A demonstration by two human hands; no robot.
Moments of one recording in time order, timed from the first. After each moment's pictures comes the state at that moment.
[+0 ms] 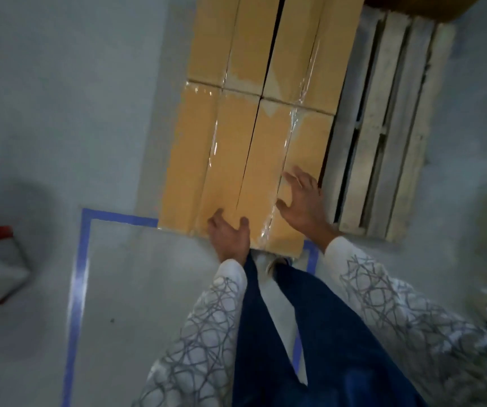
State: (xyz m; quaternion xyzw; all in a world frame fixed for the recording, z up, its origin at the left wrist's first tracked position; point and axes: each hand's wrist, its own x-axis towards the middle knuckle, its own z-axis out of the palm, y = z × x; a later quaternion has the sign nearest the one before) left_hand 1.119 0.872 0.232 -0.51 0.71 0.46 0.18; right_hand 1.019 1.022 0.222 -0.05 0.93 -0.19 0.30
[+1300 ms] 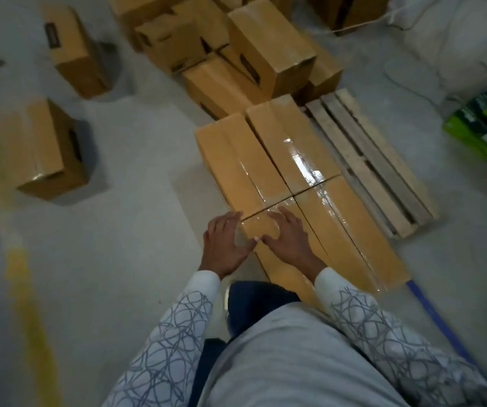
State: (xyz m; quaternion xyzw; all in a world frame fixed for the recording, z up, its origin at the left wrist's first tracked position) left_hand 0.820 0.432 0.384 0.18 0.90 0.32 0.23; right_hand 0.884 0.612 0.385 0.24 0.88 -0.37 0.16
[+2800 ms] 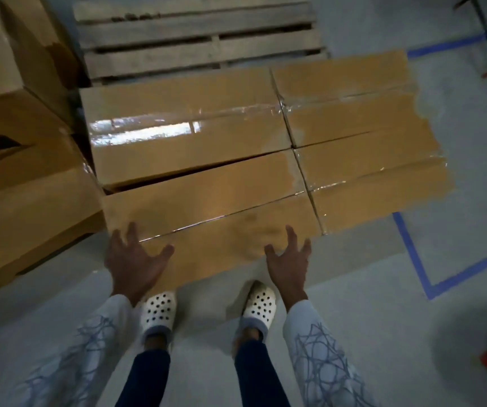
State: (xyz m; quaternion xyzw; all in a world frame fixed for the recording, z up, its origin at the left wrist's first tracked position) left_hand 0.164 0.619 0.027 0.54 0.76 -0.03 0.35; right_hand 0.442 0.531 0.042 0.90 0.22 -0.35 -0.13
